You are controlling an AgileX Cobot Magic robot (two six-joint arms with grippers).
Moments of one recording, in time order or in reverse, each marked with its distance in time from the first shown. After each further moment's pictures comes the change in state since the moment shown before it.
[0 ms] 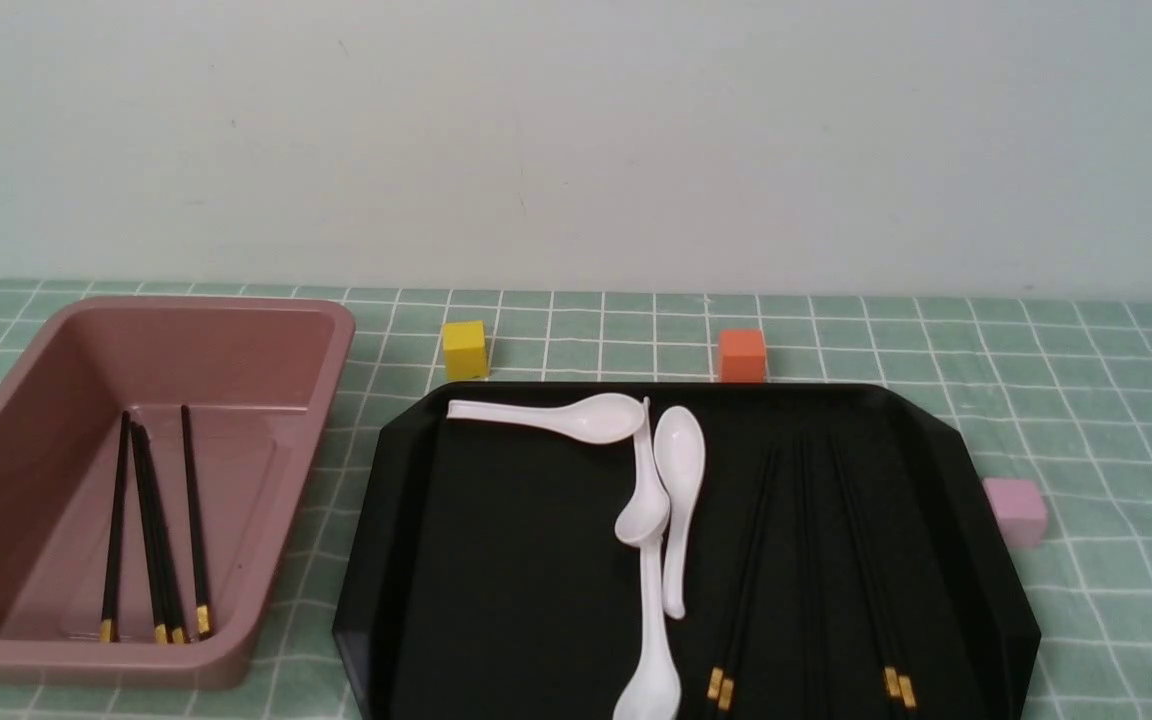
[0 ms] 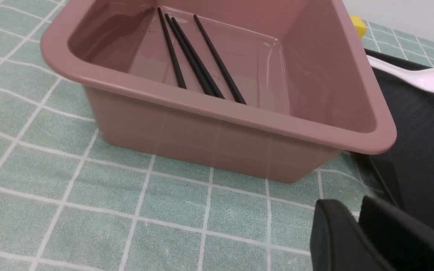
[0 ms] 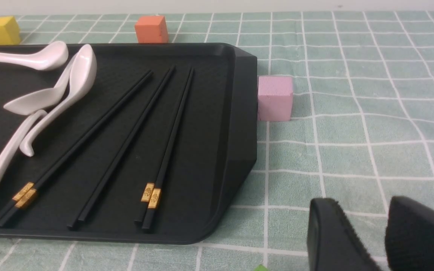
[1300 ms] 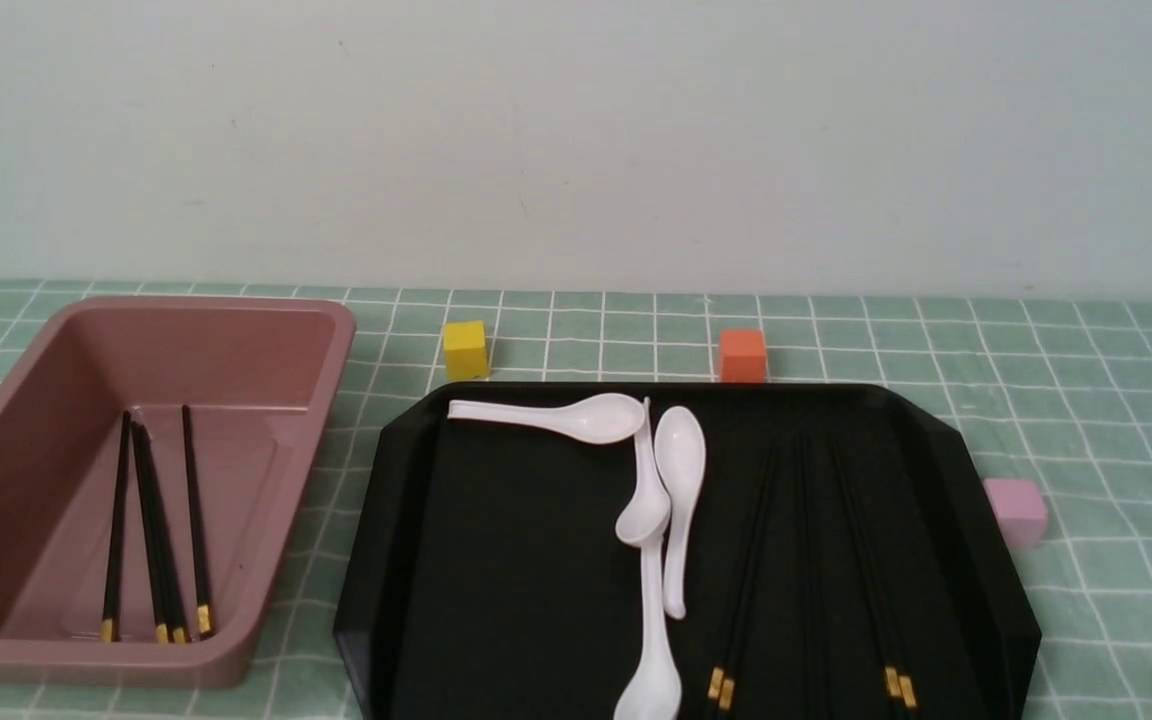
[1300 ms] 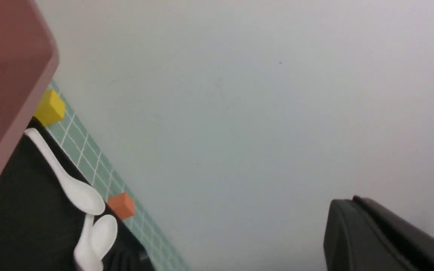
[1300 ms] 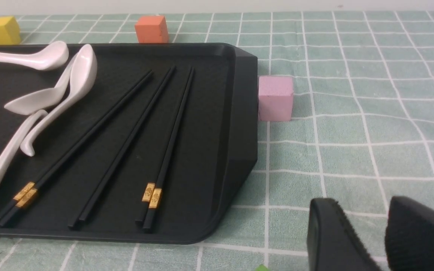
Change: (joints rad) right arm 0.000 0.000 0.000 0.000 0.000 0.000; left arm 0.000 0.142 -0.340 -0.900 -0.088 -0.021
